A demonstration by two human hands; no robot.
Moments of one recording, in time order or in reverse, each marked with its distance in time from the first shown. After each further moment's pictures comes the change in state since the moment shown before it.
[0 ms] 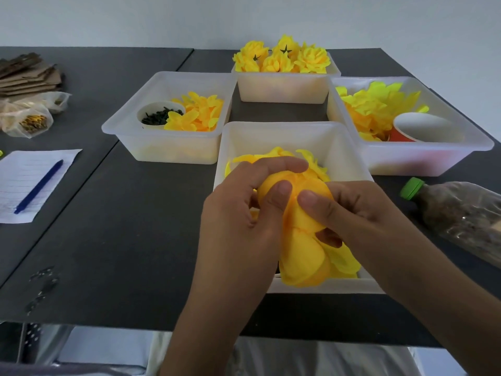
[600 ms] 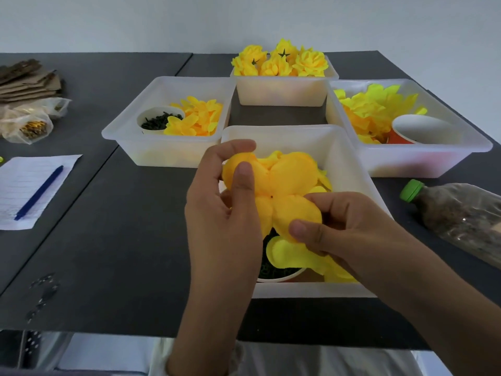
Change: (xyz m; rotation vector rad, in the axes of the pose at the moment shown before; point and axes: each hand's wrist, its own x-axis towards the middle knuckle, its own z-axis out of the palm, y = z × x) left_hand 0.010 -0.011 0.003 -0.027 0.289 -0.010; right_hand 0.001 0.007 0.001 0.048 -0.101 0.160
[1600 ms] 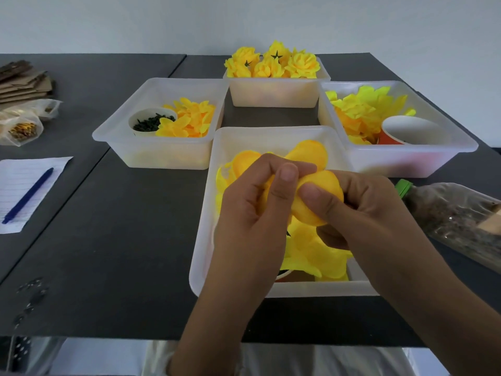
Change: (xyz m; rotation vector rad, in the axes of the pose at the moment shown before) left_hand -0.006 0.013 0.018 -0.151 -0.336 -0.002; right_hand -0.005 -0.011 -0.003 0.028 0.251 -0.233
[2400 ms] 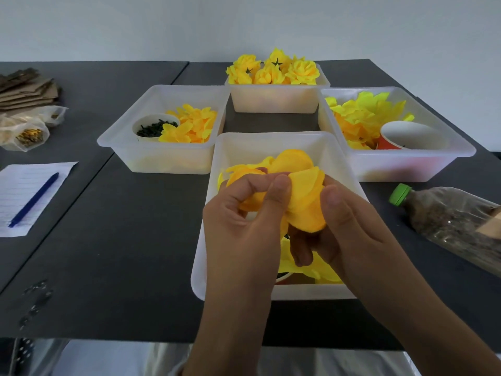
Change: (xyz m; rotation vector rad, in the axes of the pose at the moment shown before) left_hand -0.007 0.006 0.007 -0.149 0.312 -0.225; right_hand -0.011 0.012 0.011 0.252 -0.124 0.002
